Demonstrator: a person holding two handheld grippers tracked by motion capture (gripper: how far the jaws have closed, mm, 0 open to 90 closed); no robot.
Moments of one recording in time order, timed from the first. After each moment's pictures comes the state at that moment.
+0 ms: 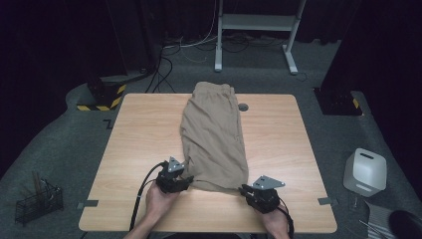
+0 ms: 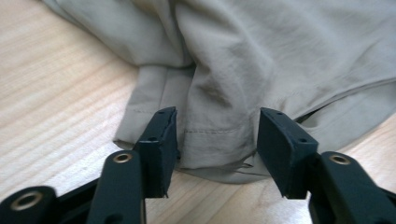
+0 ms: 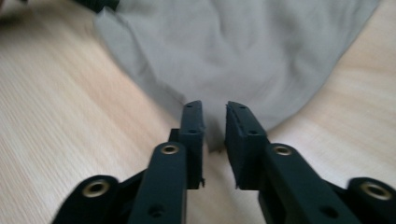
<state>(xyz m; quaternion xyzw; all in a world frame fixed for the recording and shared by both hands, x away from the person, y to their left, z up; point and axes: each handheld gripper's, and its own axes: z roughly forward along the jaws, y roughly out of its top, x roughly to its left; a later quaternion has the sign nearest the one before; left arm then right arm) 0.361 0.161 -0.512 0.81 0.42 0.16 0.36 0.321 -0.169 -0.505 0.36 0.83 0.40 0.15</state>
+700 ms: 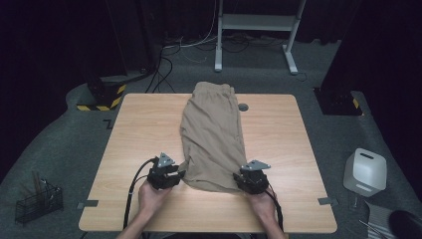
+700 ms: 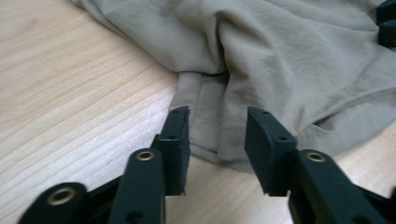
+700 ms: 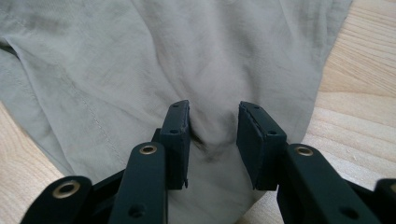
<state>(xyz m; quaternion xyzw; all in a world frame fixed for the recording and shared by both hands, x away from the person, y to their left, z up) 0.370 0.180 -0.501 0.81 0.44 0.15 0.36 0.374 -0.141 -0.519 0.42 0.82 0.35 0.17</state>
